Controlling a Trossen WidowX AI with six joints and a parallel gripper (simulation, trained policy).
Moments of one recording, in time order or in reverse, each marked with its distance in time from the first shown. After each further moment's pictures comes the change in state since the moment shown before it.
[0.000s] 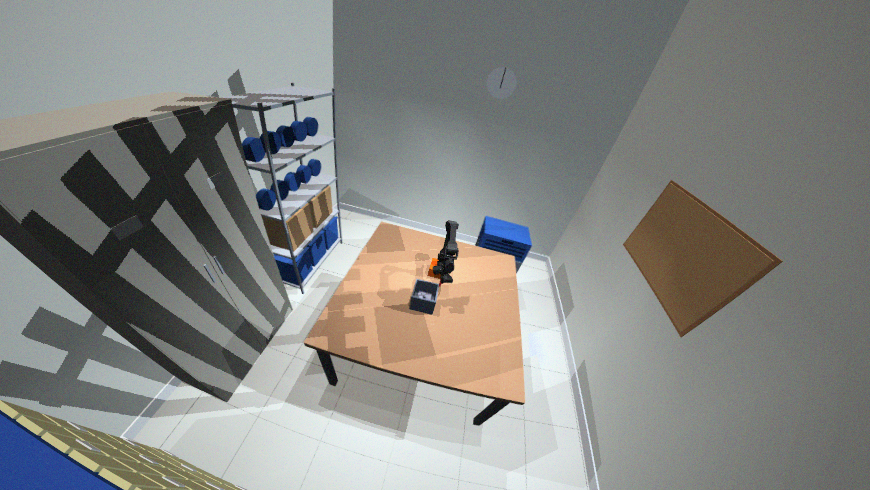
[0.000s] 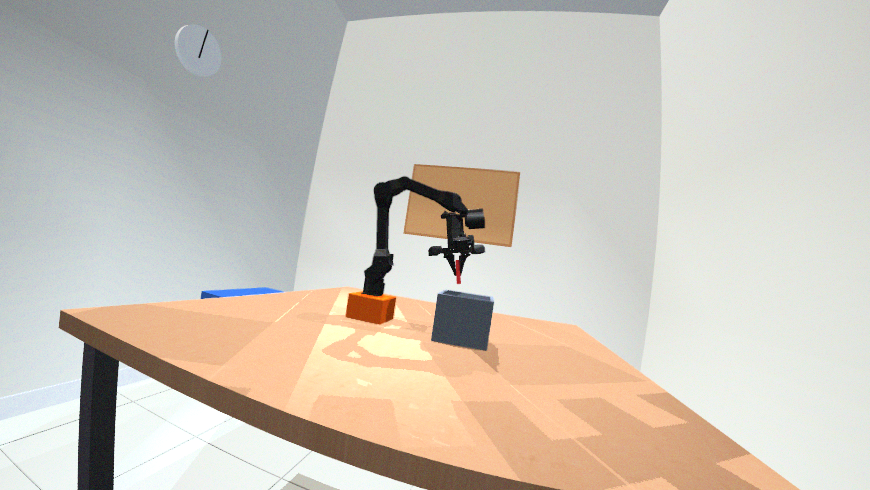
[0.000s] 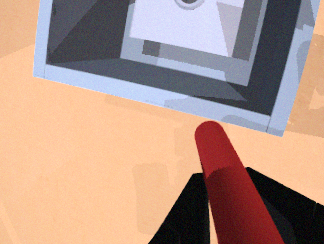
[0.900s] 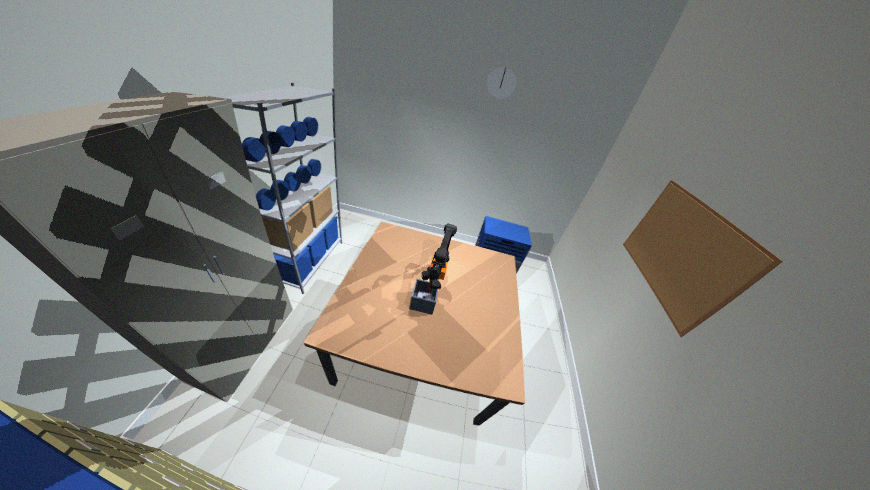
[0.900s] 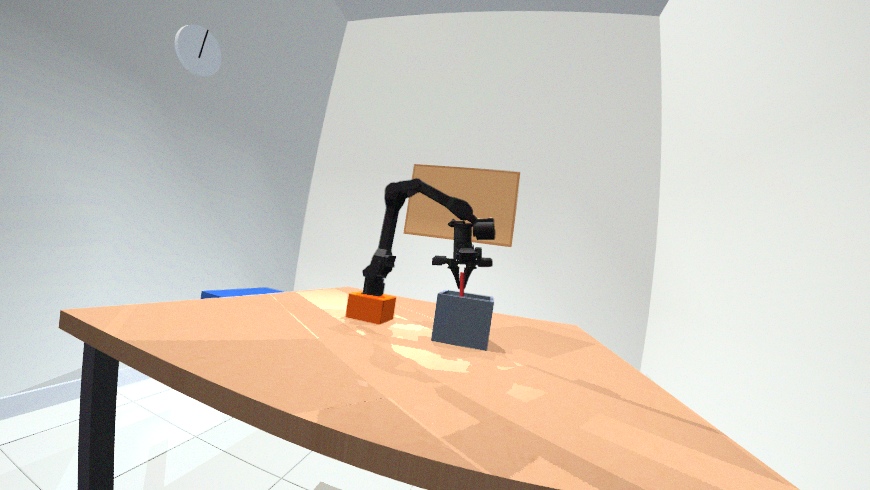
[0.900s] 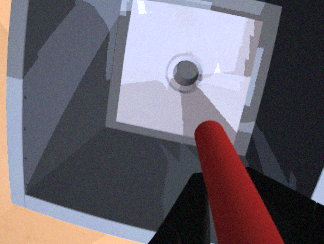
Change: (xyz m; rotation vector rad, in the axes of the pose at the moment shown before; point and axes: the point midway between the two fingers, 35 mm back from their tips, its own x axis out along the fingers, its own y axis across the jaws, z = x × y) arm 0.043 -0.001 0.062 0.017 0.006 -0.081
